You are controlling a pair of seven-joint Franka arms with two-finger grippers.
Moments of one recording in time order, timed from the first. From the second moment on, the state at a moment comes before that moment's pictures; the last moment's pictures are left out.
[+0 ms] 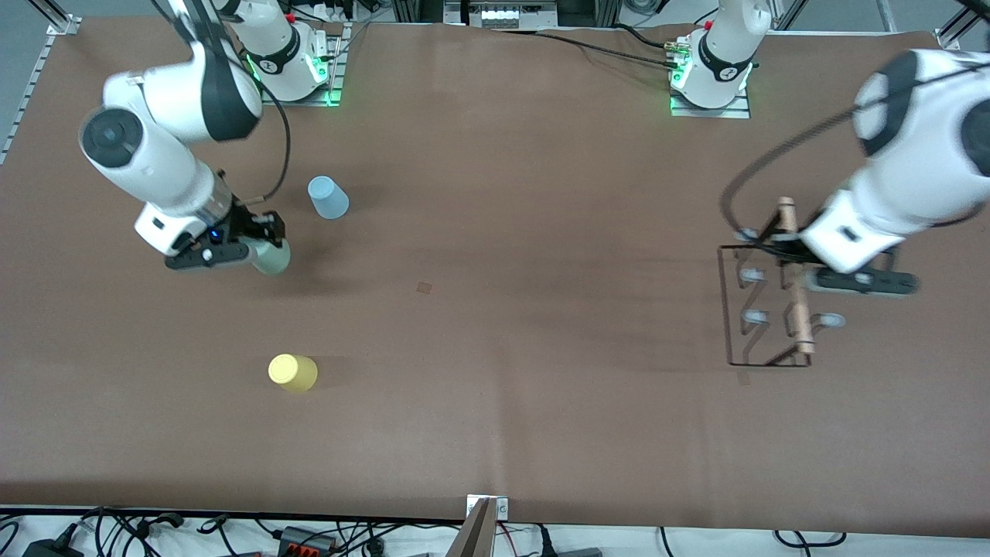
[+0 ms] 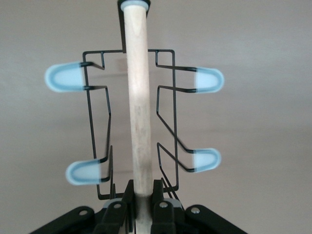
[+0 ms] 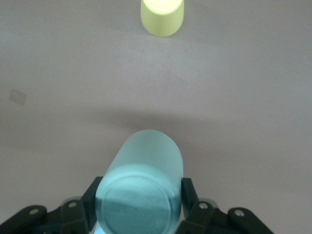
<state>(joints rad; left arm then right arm) -0.12 0.15 -0.07 -1.72 0.03 1.81 -0.16 0.05 0.03 0.14 -2.11 -0.01 2.11 0.04</state>
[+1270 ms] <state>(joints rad) -0.61 0.39 -0.08 -1.58 0.03 1.88 -0.70 0.05 -0.01 0.13 -2.10 -0.02 2.02 0.00</state>
